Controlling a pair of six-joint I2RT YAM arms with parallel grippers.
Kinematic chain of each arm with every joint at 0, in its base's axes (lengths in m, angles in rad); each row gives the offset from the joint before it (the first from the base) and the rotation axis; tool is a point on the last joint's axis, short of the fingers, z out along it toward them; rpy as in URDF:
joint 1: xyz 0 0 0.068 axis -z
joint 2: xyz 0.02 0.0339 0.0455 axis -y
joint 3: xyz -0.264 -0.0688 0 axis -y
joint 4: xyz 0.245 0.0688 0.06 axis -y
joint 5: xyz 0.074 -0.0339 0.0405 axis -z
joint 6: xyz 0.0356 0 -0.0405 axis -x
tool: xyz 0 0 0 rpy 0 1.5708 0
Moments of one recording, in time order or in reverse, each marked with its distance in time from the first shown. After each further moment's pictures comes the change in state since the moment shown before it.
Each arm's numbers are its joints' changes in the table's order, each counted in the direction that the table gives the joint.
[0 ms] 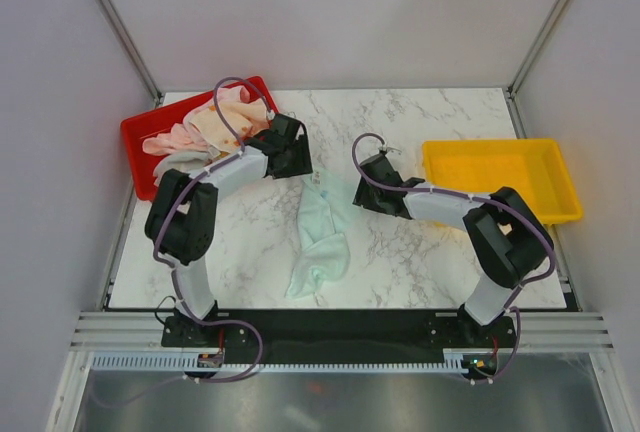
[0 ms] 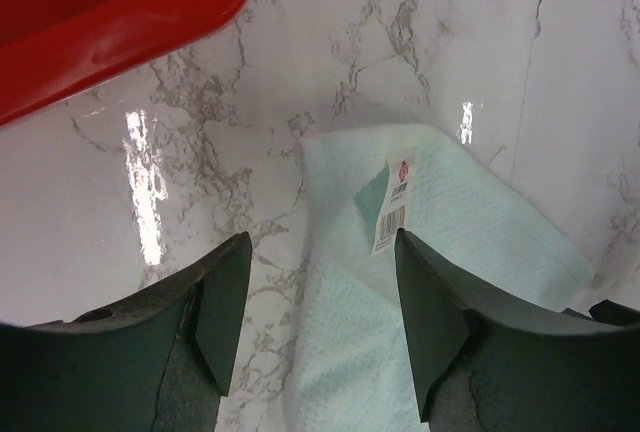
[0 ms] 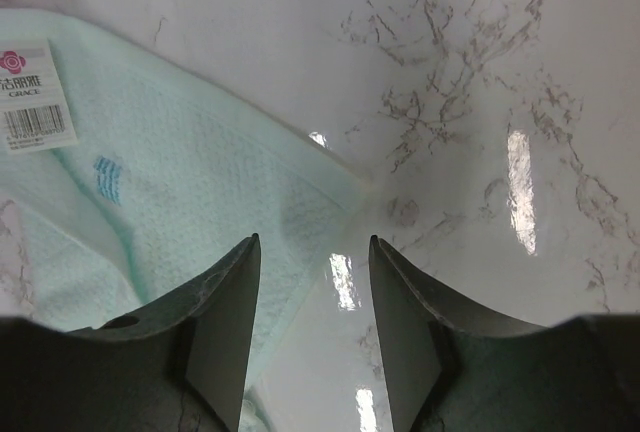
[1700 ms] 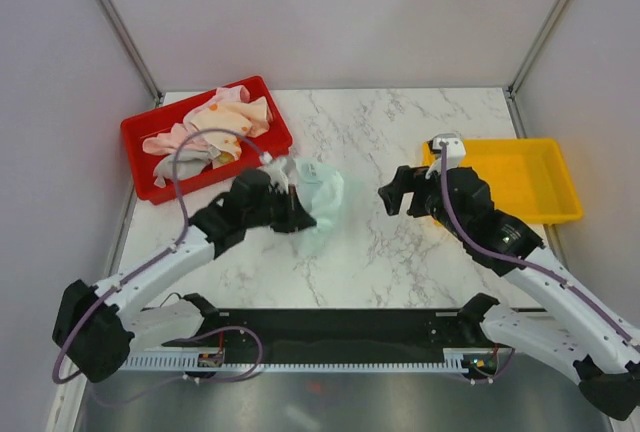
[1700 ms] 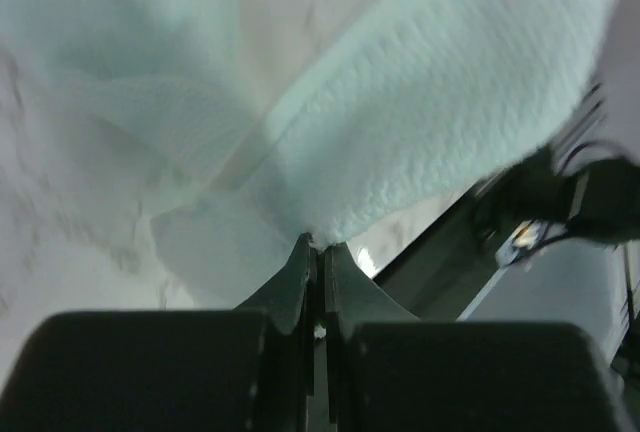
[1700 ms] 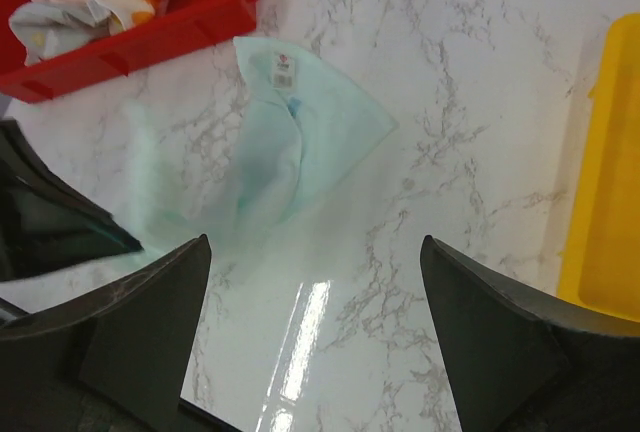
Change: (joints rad) left arm 0.128 0.812 -0.441 0.076 0.391 0.043; right arm -0.071 0.881 -0.006 -0.325 -0.023 0.374
